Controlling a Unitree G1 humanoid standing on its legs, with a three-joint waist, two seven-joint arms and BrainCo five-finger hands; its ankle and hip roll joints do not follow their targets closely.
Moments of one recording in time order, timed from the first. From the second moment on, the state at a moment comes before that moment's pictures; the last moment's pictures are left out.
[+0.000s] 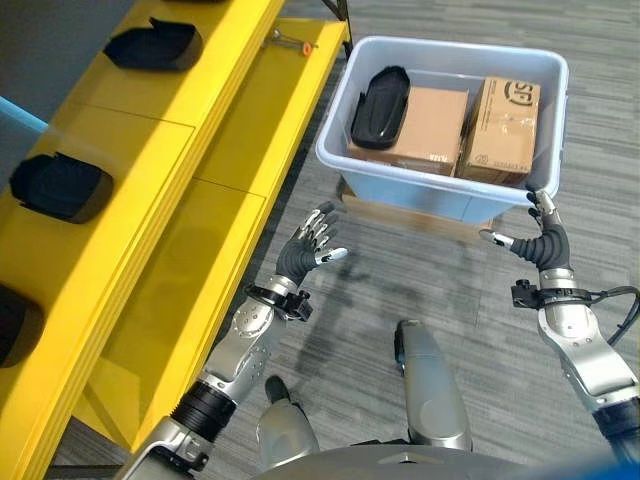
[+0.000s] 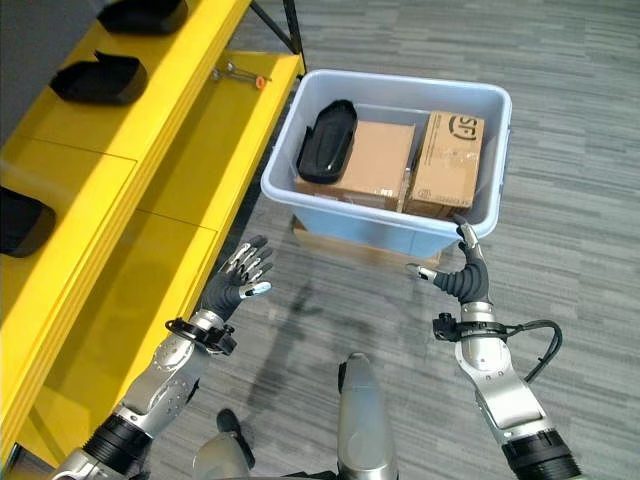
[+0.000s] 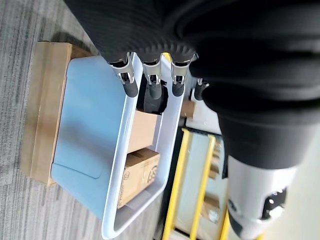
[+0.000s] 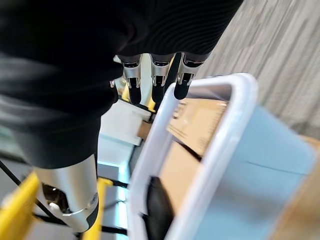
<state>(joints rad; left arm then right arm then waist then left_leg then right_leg) -0.10 0.36 -0.39 0.09 -0.66 -0.17 -0.01 -0.10 -0.61 0.18 0.00 0.17 -0.07 -0.42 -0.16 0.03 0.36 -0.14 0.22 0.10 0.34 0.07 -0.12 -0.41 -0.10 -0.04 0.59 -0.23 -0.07</state>
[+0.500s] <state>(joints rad) -0.05 0.37 -0.36 0.13 -0.60 -0.06 0.00 -0.01 -0.52 0.25 -0.11 0.25 0.00 -0.33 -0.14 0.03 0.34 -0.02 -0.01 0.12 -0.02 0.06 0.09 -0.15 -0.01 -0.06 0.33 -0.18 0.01</state>
